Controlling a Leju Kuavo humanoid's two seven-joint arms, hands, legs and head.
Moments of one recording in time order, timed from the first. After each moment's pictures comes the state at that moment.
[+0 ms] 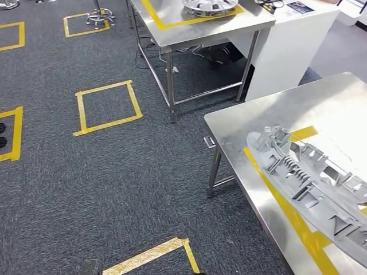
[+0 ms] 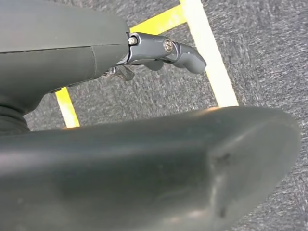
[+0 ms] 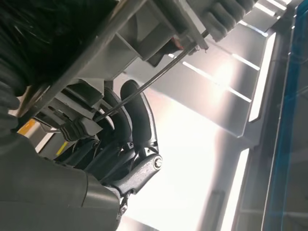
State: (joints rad) left arm -0.05 -0.13 0.29 -0.21 -0.22 0.09 -0.35; right arm 0.60 0.18 -0.32 -2.36 0.39 -0.63 -0.63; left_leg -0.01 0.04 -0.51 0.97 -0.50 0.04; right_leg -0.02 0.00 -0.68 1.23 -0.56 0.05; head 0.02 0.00
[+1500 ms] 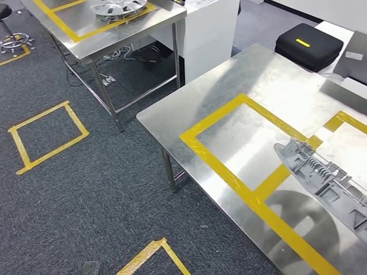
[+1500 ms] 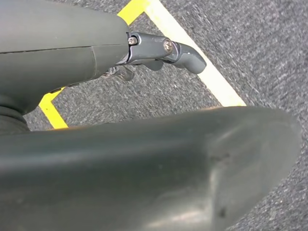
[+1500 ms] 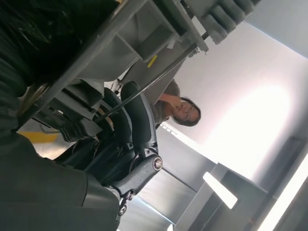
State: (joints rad) left arm -0.05 -0.13 0.31 -0.21 -0.24 0.09 -0.36; right arm 0.52 0.33 -0.62 -2.33 0.42 -0.39 -0.57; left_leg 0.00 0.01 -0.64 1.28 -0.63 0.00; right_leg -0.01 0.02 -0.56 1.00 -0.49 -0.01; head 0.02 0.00
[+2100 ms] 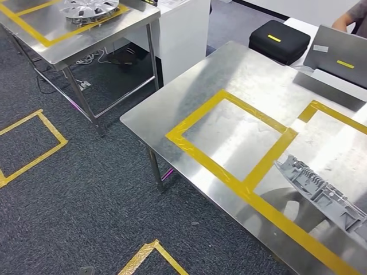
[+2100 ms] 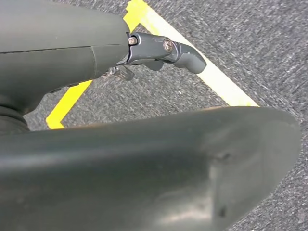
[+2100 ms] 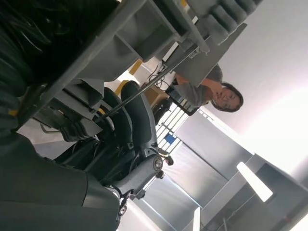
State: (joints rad) left arm -0.02 -0.11 0.32 -0.21 -0.25 0.09 -0.34; right arm 0.54 0.34 -0.64 -2.29 0.50 -0.38 -0.50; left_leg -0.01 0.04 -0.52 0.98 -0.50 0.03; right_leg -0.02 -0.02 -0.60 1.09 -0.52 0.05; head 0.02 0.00
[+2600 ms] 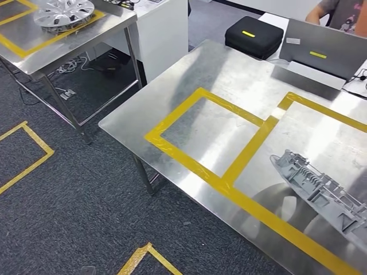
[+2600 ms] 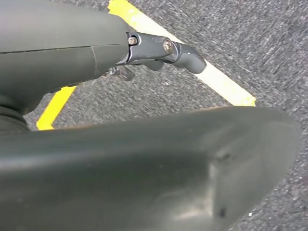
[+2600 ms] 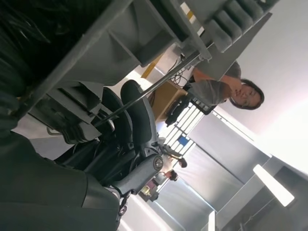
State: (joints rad) left arm -0.02 -0.10 0.34 -0.21 -0.27 0.08 -0.37; right arm 0.54 0.34 -0.64 -2.28 0.50 -0.31 -0.48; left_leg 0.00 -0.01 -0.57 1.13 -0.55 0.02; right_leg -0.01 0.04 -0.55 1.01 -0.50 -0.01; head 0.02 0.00
